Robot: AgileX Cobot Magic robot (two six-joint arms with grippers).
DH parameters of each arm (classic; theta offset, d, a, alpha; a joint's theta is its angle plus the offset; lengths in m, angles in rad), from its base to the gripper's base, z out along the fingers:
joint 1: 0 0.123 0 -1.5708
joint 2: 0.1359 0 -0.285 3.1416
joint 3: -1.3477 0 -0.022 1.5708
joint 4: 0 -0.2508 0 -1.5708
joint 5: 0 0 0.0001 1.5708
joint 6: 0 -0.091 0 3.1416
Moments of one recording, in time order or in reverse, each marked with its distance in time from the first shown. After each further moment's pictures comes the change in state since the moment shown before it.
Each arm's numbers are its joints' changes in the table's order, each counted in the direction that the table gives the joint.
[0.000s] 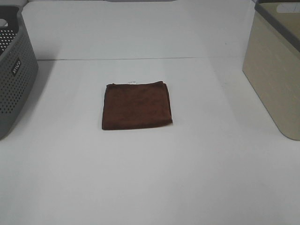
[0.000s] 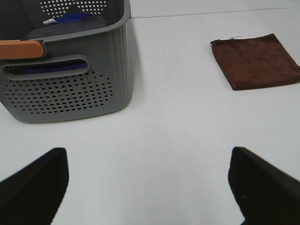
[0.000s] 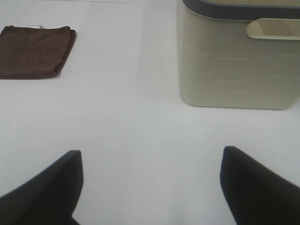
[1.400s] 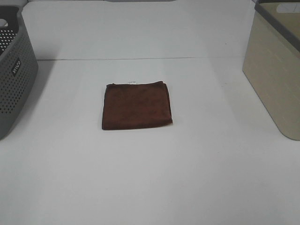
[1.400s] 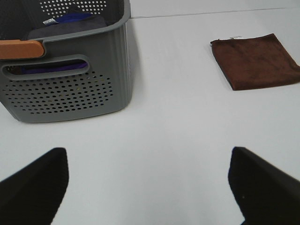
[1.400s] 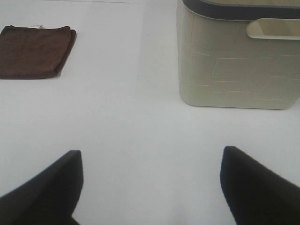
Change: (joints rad) left arm 0.000 0.000 0.000 0.000 0.000 0.000; right arm 0.000 0.000 0.000 0.000 0.000 0.000
